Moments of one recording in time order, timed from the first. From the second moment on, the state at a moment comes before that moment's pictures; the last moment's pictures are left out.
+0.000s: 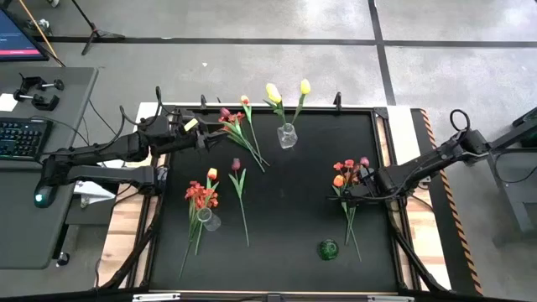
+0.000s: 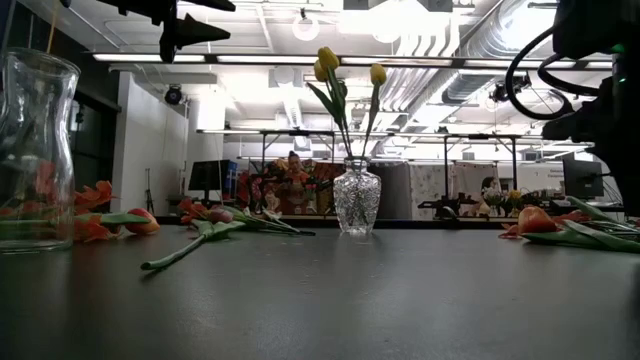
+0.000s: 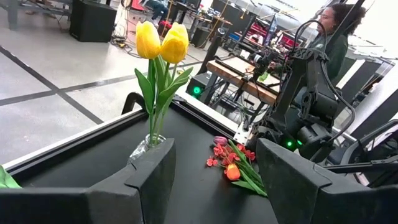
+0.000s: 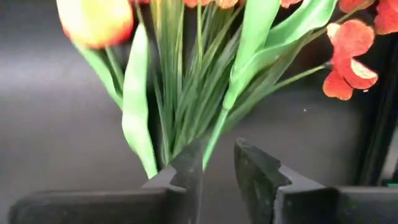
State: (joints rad) left arm 0.23 0.76 0.70 -0.05 -0.14 -0.42; right arm 0.35 1.12 0.59 -1.01 0.07 1.92
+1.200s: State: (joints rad) left arm 0.23 0.76 0.70 -0.05 -0.14 -0.39; right arm 0.35 1.23 0.54 -0.90 0.10 2.12
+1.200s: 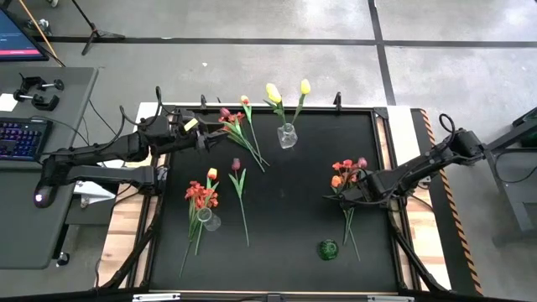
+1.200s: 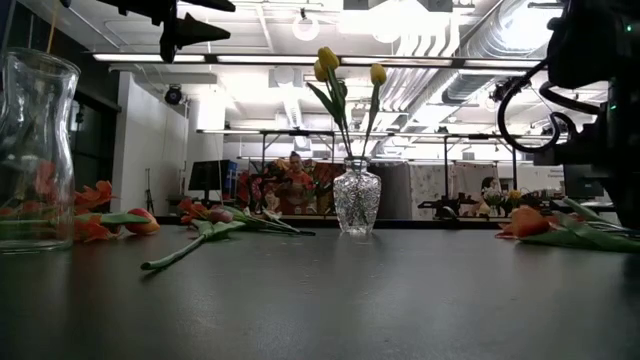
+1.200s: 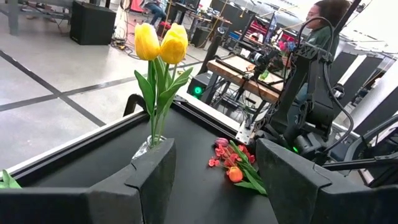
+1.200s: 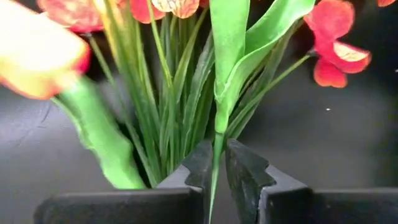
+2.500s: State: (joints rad) left arm 0.23 0.76 0.70 -0.05 -0.14 -0.39; right arm 0.36 1.01 1.18 -1.12 0.56 1.28
